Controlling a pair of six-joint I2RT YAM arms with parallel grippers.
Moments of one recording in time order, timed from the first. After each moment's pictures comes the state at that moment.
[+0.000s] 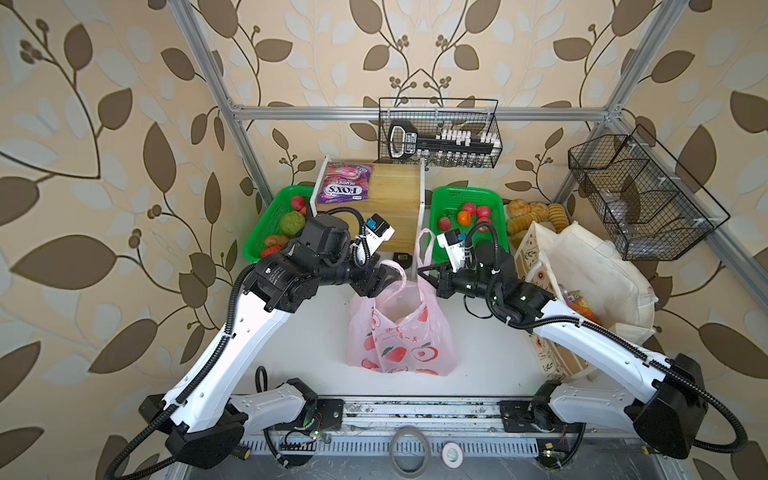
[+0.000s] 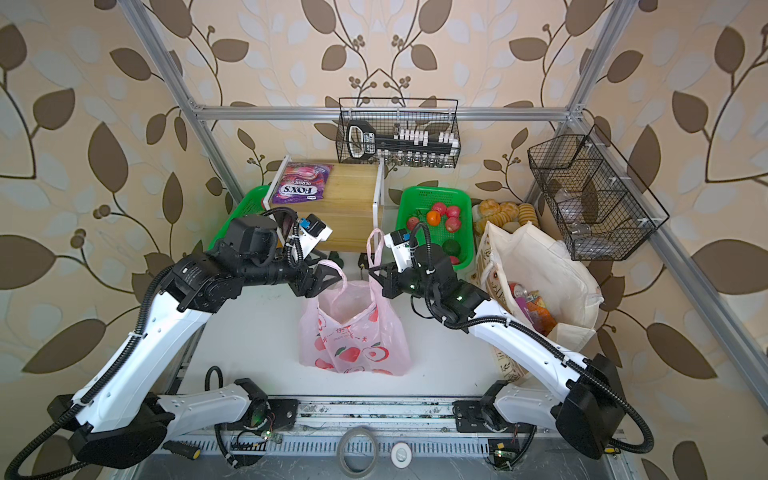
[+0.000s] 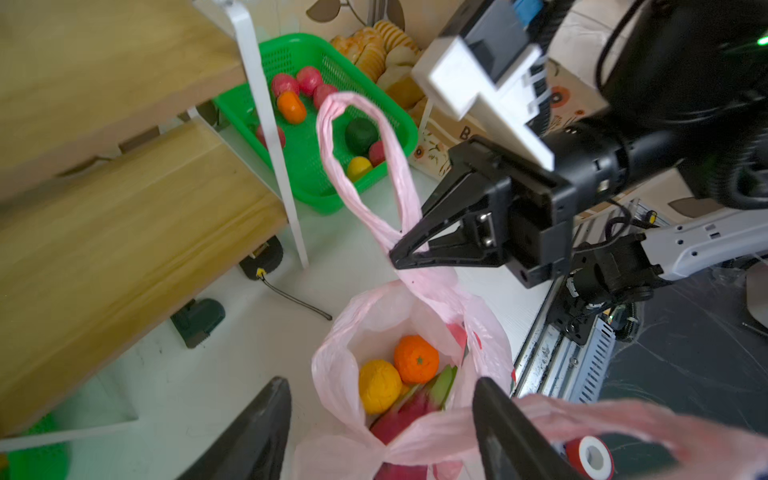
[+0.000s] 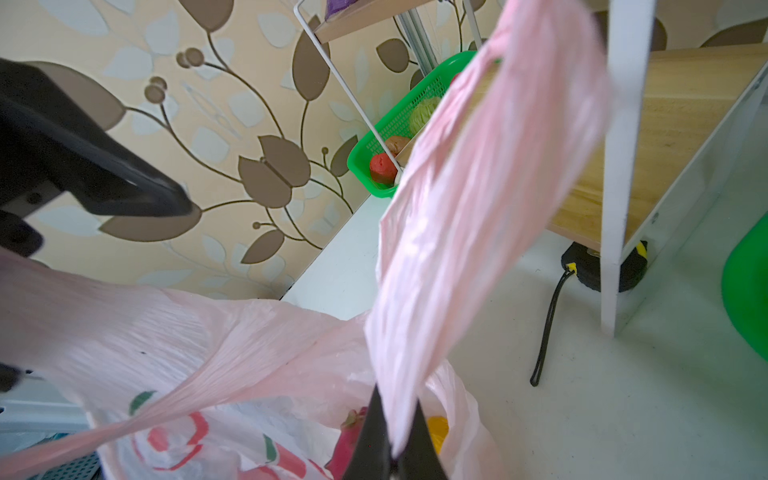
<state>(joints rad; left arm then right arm) -0.57 1.15 1.51 -1.02 0.32 0.05 0.69 1.22 0.97 -0.08 -0.30 0.44</state>
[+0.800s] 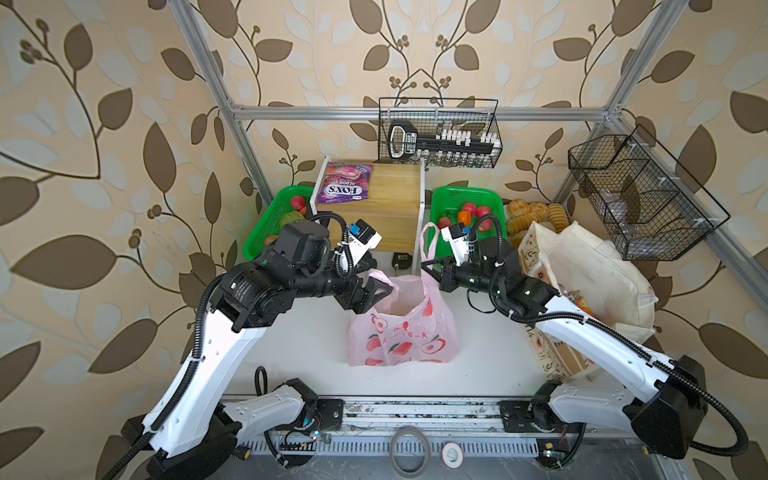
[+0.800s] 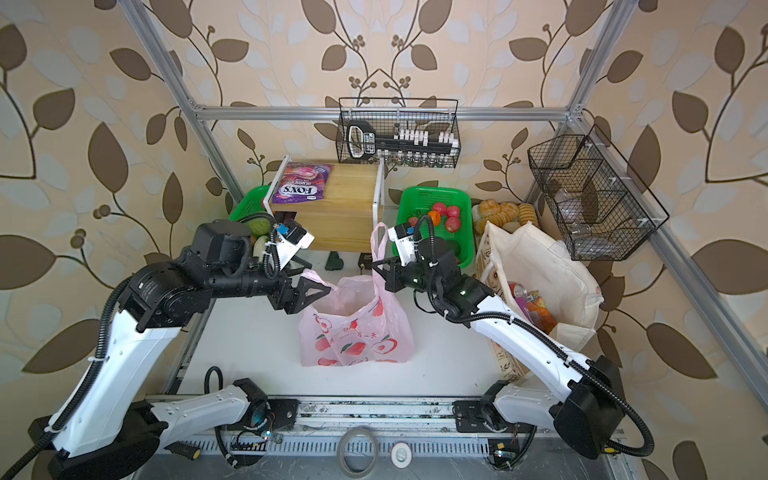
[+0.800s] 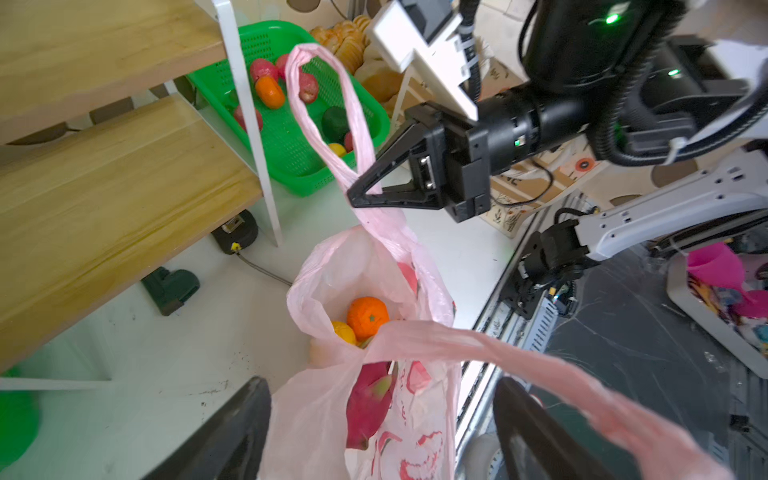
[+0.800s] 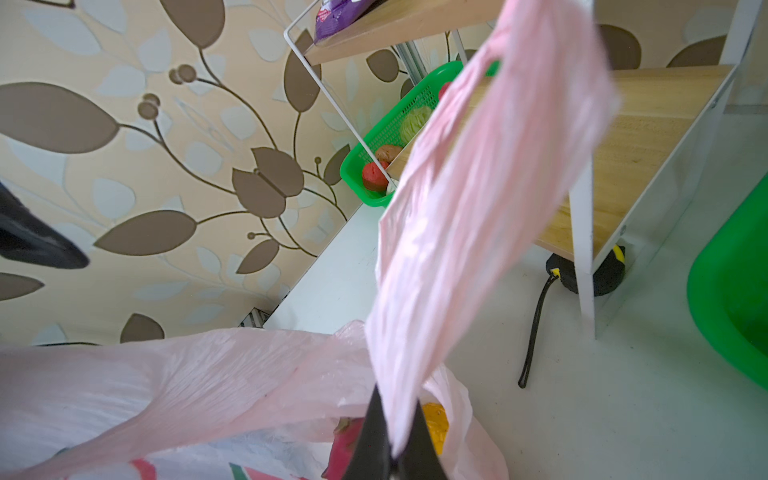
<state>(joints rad) -0.57 1.11 1.63 -1.20 0.34 0.01 0.65 1.23 1.02 -0.13 -0.30 0.44</state>
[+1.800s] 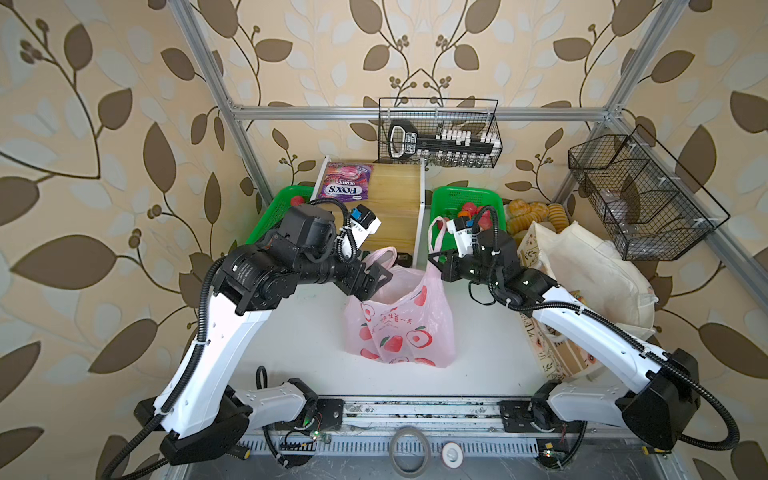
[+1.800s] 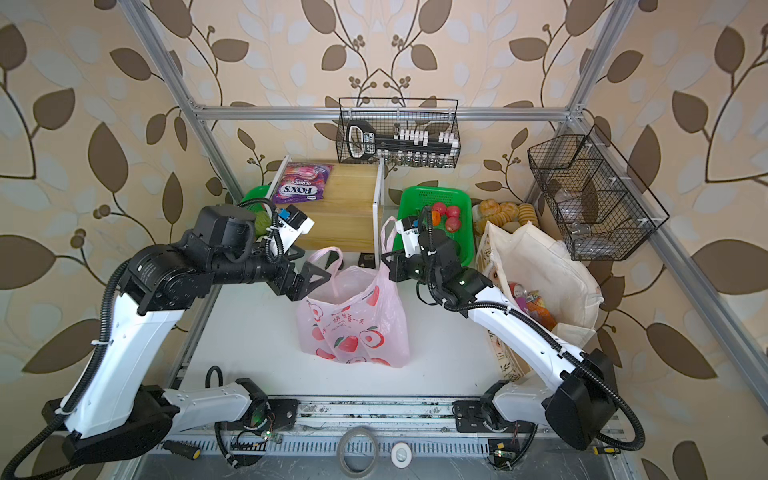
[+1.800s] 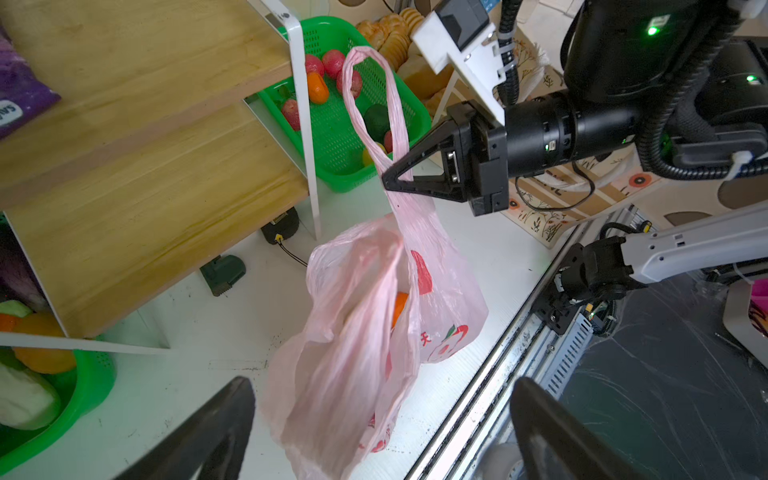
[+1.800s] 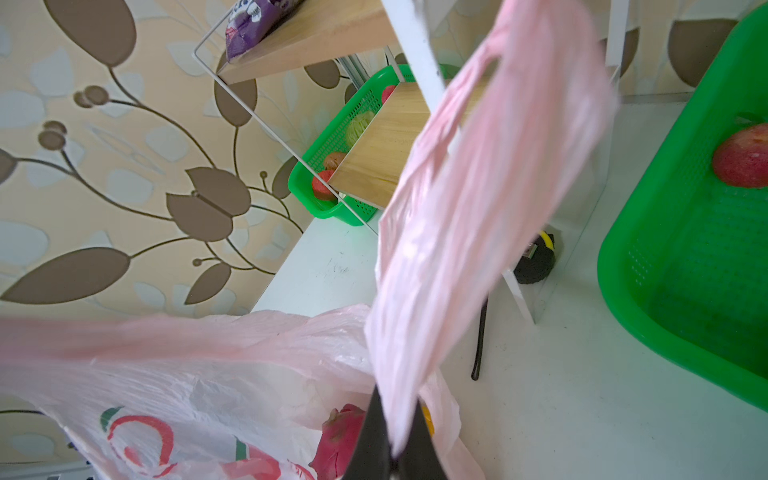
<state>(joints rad) -0.58 1.23 1.85 -1.32 0.25 0.01 0.60 1.28 1.09 -0.22 -0.22 0.45</state>
